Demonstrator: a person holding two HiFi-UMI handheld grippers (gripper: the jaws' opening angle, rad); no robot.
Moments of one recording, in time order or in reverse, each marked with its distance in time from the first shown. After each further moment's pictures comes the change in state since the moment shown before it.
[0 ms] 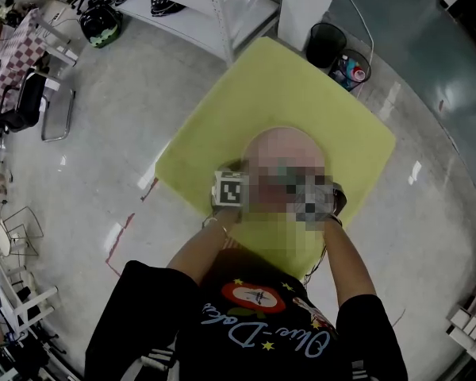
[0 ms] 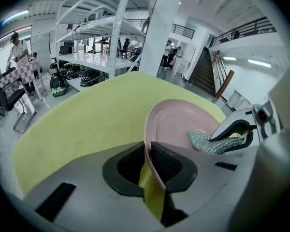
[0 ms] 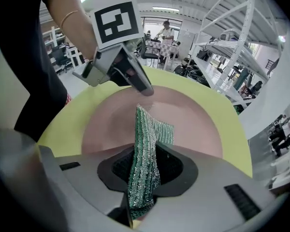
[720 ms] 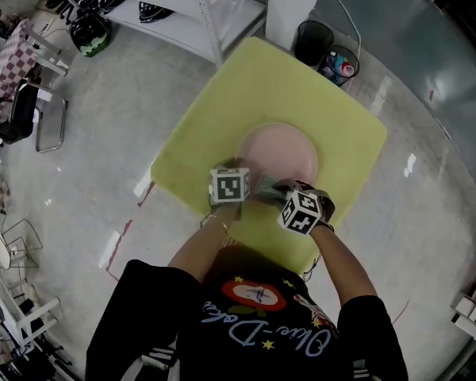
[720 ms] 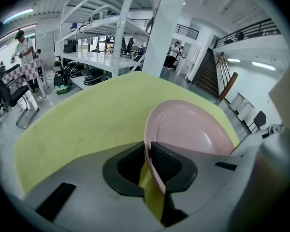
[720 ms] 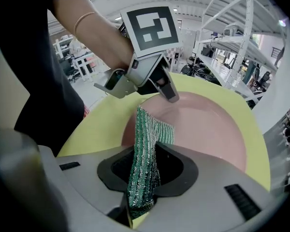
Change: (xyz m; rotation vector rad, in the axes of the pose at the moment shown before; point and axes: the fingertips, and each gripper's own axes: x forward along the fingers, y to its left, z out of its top) left arm 0.000 -0.001 0.000 -0.041 0.012 0.029; right arm -0.008 0.060 0.015 0.043 -0.036 0.134
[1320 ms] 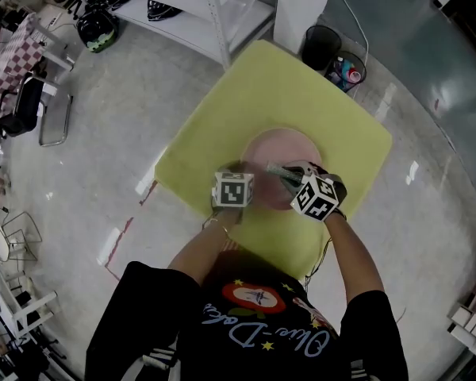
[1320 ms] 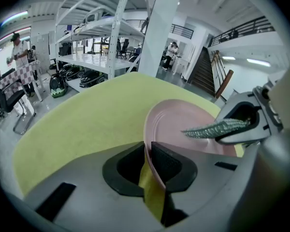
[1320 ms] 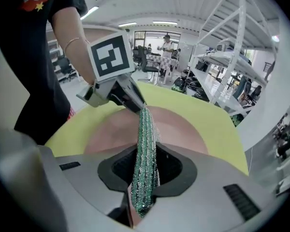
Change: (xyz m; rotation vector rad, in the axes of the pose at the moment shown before) left arm 0.004 -0.002 0.001 0.050 -0.020 -0.028; right arm -0.025 -0.076 0.020 -0.058 -0.117 -0.112
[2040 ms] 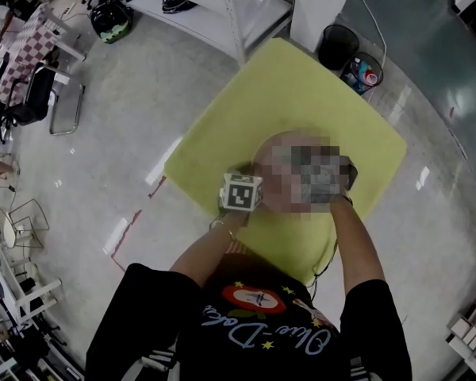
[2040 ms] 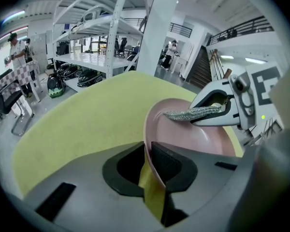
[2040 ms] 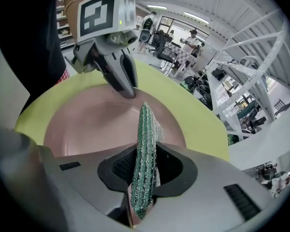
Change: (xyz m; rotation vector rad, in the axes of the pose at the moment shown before) left arm -0.001 0.004 -0.004 0.019 0.027 -0.013; right arm 0.035 -0.049 -0.003 -0.308 0.155 -0.052
